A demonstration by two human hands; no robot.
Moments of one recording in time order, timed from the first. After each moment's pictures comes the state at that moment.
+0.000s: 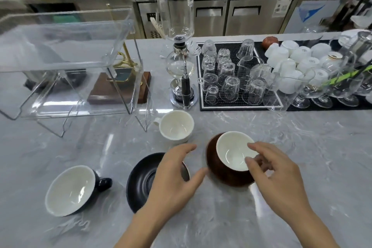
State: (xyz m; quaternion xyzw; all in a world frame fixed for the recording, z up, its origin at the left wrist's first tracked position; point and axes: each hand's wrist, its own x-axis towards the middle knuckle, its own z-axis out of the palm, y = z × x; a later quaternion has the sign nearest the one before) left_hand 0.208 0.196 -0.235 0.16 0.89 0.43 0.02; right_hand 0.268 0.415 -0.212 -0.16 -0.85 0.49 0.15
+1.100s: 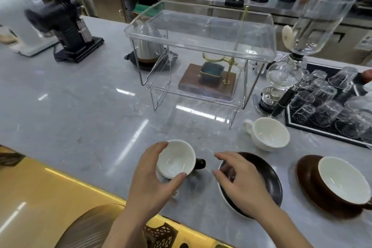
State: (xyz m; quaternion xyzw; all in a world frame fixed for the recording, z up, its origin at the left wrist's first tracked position) left_hand 0.244 -0.049 -0.242 -0.04 0.90 0.43 -0.09; right_hand 0.212 0.180 -0.231 0.10 -0.91 0.39 -0.03
